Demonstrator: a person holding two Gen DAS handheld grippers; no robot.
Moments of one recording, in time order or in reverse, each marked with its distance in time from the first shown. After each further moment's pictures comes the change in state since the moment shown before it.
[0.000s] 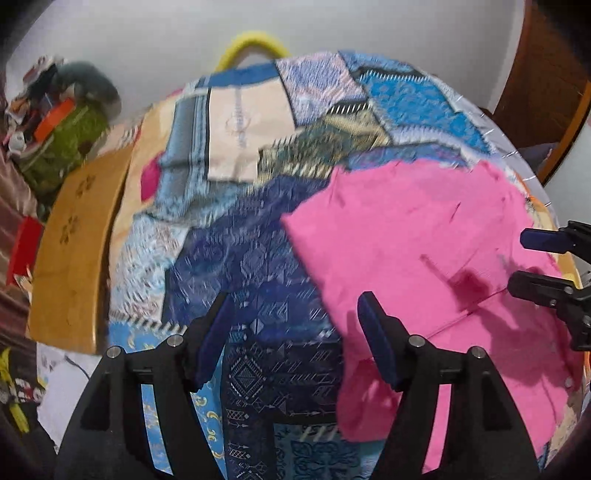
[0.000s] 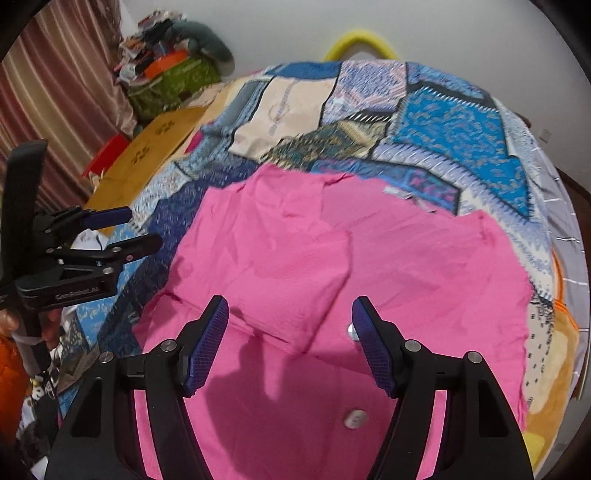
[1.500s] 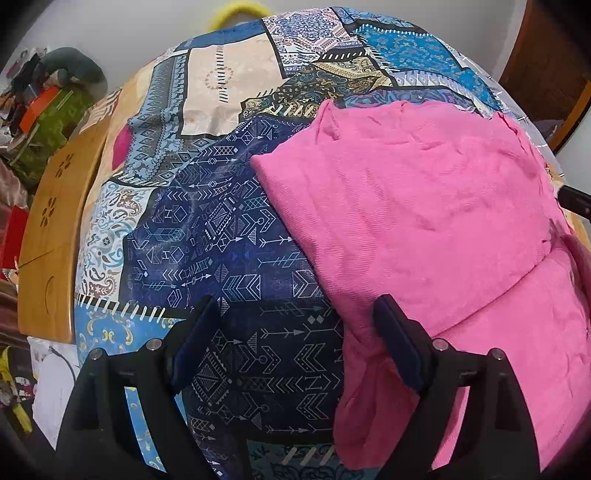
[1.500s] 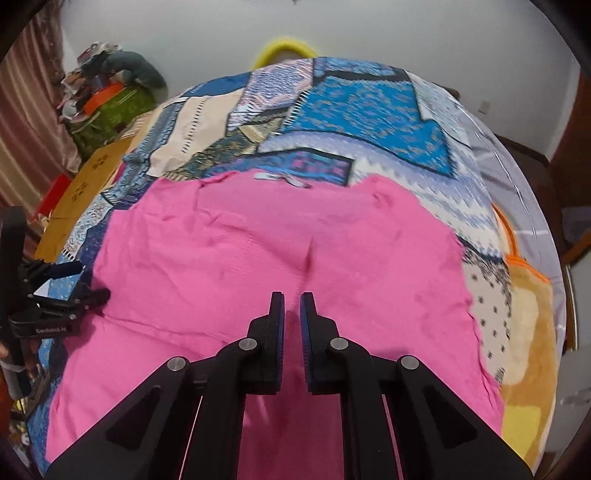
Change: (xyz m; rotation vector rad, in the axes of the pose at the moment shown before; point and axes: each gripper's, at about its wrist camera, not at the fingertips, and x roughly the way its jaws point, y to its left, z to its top) left arm 0.049 -0.015 -0.017 0.025 0.109 0.014; right arm -0.014 -0.081 -0.031 0.178 -0.081 -0.173
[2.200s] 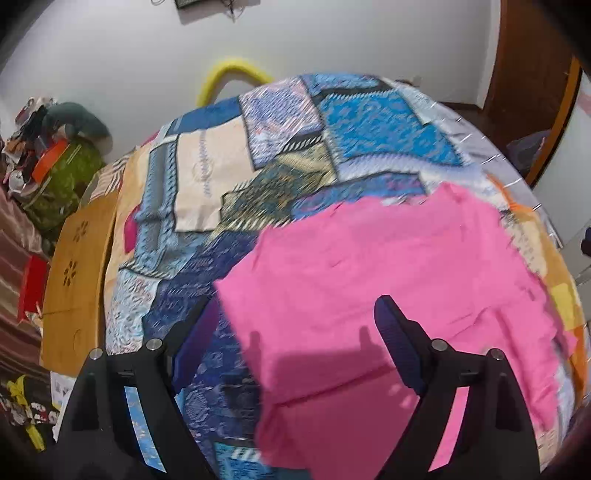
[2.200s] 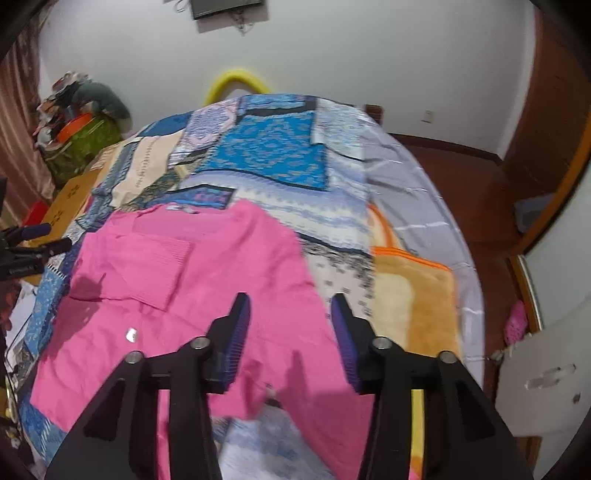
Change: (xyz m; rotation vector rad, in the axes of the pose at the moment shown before) left arm -0.086 -0.071 0.058 0.055 -0.183 0.027; right arm -0.111 -0.105 -0.024 0.066 -0.090 -0.138
